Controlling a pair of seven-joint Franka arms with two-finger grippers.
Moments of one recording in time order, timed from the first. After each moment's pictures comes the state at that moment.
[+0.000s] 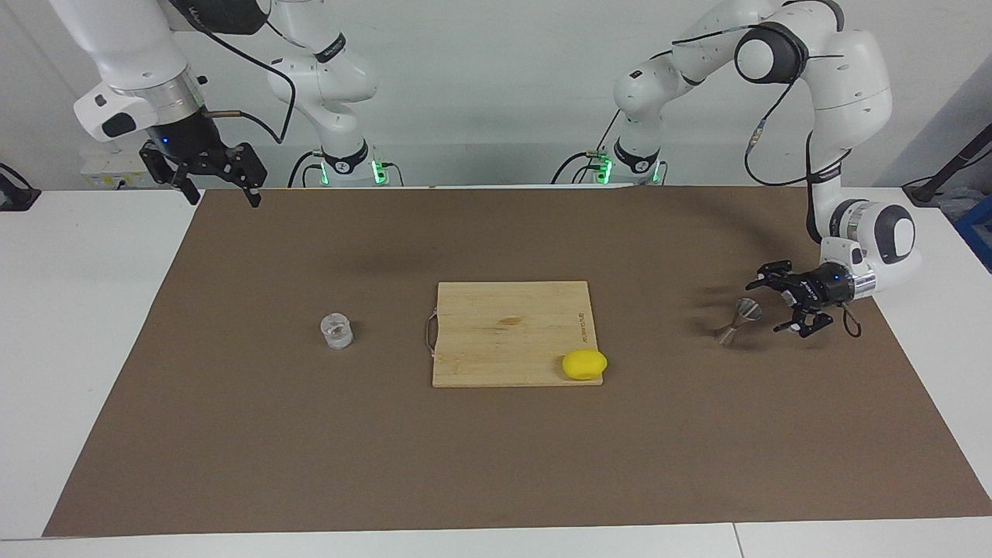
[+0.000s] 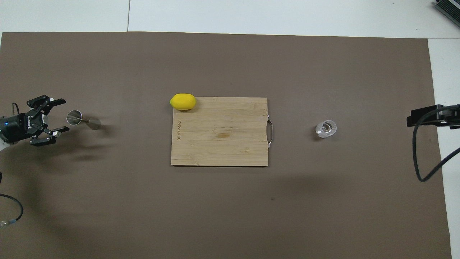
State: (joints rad) left arm 0.48 0.59 0.05 -1.80 -1.35 1.36 2.35; right arm 0.03 -0.08 -0.07 -1.65 -0.01 1.58 0.04
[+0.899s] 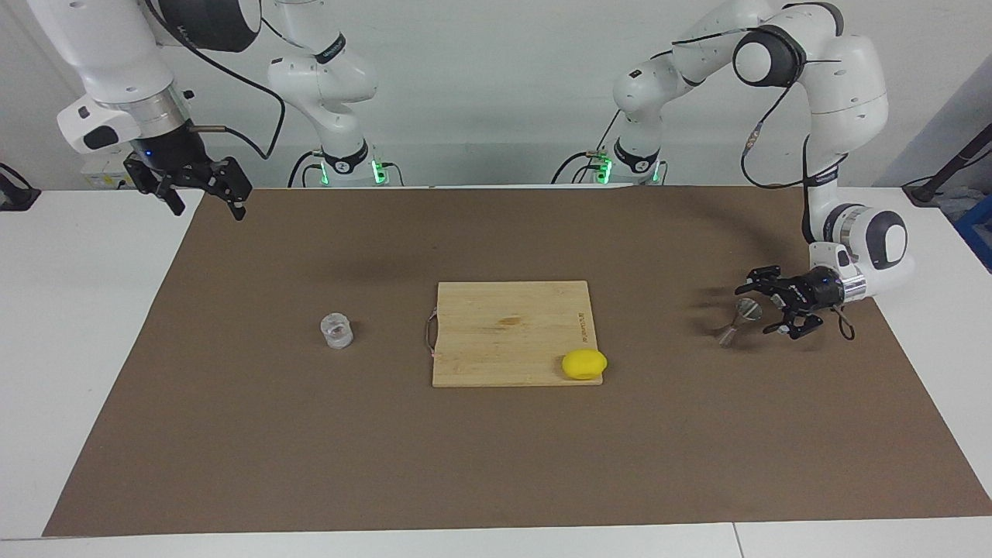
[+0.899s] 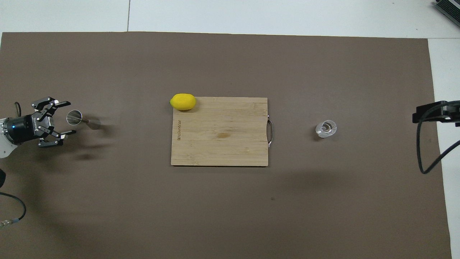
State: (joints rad) left arm 0.45 0.60 0.05 -1.80 -1.32 1.38 2.48; right arm 0.02 -0.06 -0.08 -1.65 -0.03 1.63 0.04
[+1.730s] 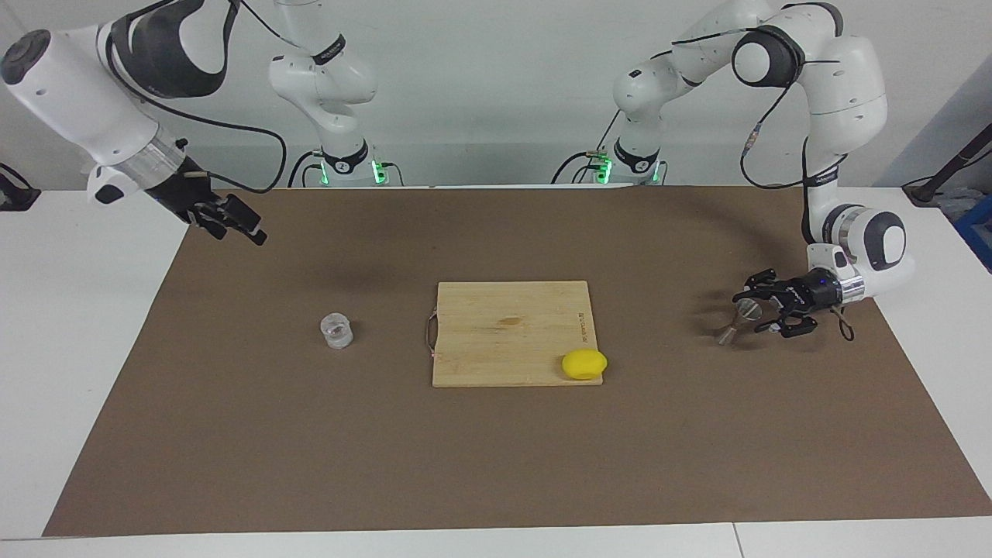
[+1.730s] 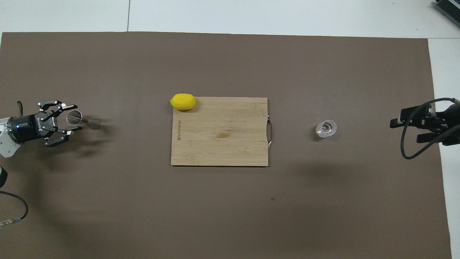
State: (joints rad) left arm 0.45 0.60 0.05 -1.80 -1.31 1.41 2.49; right arm -0.15 -0.02 -0.09 -1.86 0.36 1.69 0.14
